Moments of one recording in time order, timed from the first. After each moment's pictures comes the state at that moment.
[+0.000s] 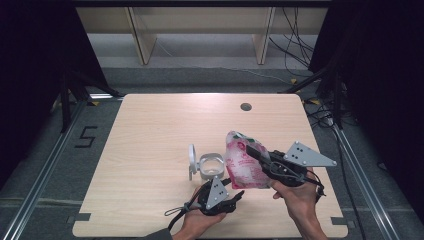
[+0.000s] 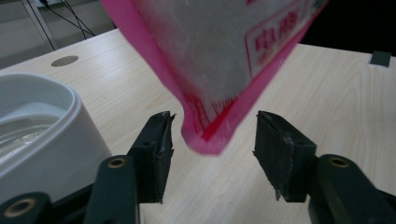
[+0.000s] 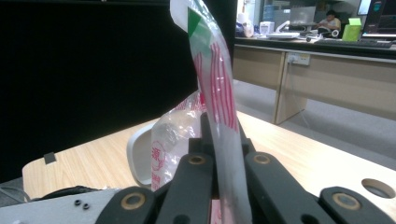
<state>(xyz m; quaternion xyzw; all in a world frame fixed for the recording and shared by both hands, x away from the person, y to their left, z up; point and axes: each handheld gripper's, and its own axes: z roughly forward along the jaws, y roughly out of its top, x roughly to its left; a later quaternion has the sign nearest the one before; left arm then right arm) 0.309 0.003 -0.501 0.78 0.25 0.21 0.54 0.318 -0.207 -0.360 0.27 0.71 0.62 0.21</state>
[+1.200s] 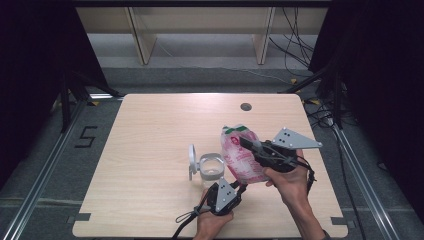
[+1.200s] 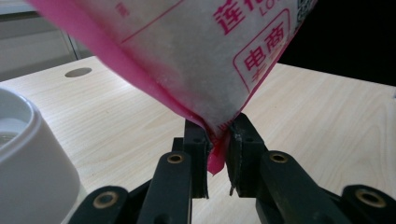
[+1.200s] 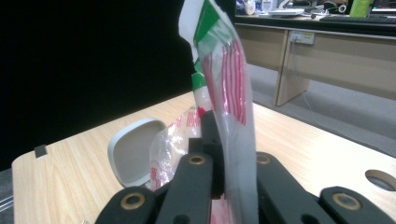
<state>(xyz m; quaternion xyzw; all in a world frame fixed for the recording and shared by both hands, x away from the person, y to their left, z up) 0.306 -0.019 -0.511 0.74 0.28 0.23 0.56 0.348 -0.190 -0.353 0.28 0.73 0.59 0.19</state>
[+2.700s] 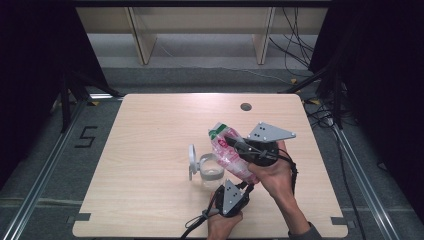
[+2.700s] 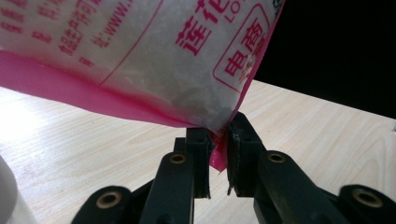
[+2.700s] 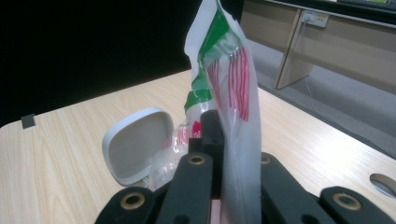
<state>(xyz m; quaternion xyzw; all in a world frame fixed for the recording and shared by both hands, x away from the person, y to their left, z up) 0.305 -0.042 -0.518 0.70 0.30 0.24 0.60 0.362 -0.155 -0.347 0.25 0.78 0.53 0.21</state>
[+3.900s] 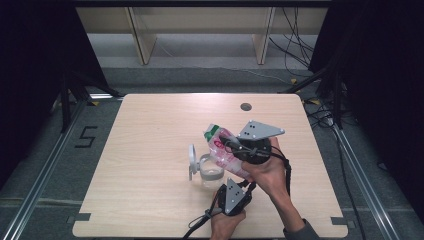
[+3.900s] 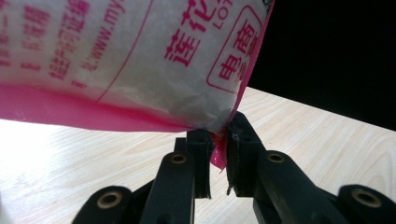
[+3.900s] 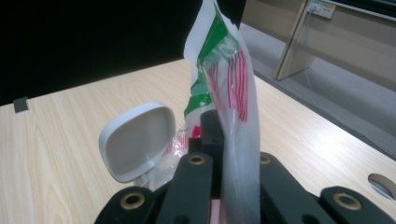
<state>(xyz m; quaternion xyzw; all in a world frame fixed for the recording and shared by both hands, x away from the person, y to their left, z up) 0.308 -0.051 -0.518 0.69 0.31 0.25 0.61 0.367 -0.139 -0.344 0.25 0.80 0.50 0.22</state>
